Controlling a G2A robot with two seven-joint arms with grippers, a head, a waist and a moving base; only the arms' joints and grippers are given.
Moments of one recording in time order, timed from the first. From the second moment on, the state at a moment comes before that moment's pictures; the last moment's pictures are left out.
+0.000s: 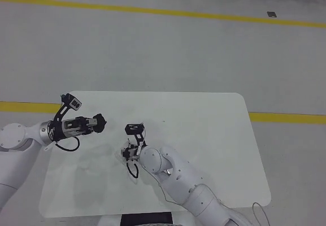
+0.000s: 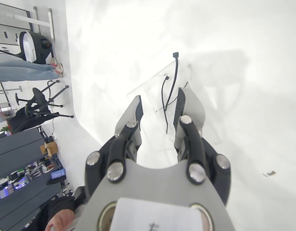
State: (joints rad) left arm 1.33 -0.92 -1.36 -1.40 -0.75 -0.32 -1.28; right arm -1.25 -1.55 0.81 -1.40 -0.86 0.34 0.83
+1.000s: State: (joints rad) left arm 1.33 -0.92 -1.36 -1.40 -0.75 -0.32 -1.28; right arm -1.33 -1.73 0.96 -1.34 -1.15 0.34 0.94
